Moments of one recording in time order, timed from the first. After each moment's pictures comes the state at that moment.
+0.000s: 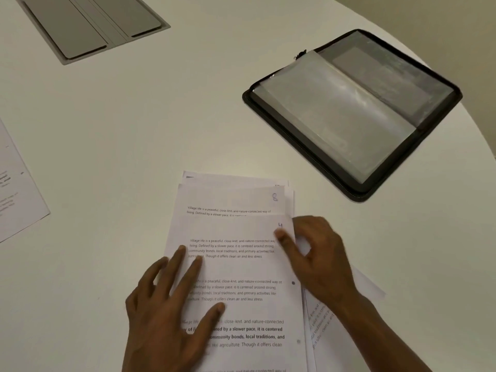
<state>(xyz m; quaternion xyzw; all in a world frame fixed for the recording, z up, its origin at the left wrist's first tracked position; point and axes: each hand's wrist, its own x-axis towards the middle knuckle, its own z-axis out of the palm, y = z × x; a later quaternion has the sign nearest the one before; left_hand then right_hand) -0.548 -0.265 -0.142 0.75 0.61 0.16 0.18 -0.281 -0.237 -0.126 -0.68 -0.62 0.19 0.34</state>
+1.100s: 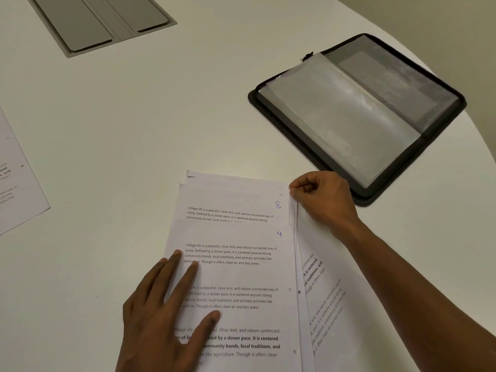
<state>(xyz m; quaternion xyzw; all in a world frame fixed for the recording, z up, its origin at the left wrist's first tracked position) -0.558 -0.269 -0.148 0.76 0.60 0.17 0.19 -0.244 -0.139 -0.109 -0.77 -0.50 0.29 0.28</state>
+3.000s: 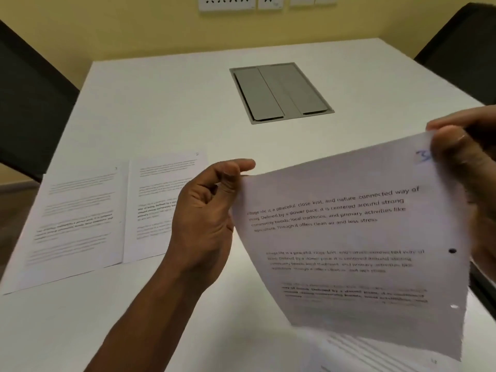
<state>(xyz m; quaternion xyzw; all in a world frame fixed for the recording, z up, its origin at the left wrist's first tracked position) -0.684 -0.111 0.039 0.34 0.47 0.65 0.49 -0.441 -0.067 0.102 -0.45 -0.66 0.31 0.52</state>
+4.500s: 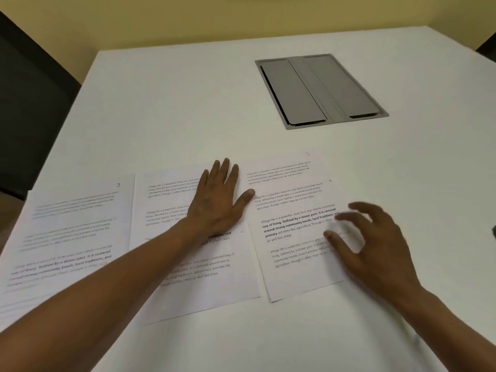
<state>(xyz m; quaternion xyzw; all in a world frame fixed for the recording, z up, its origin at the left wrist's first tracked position) -0.847 0.083 -0.167 0.69 0.71 0.10 0.10 -0.524 0.053 -0.139 -0.57 -0.77 0.09 0.26</state>
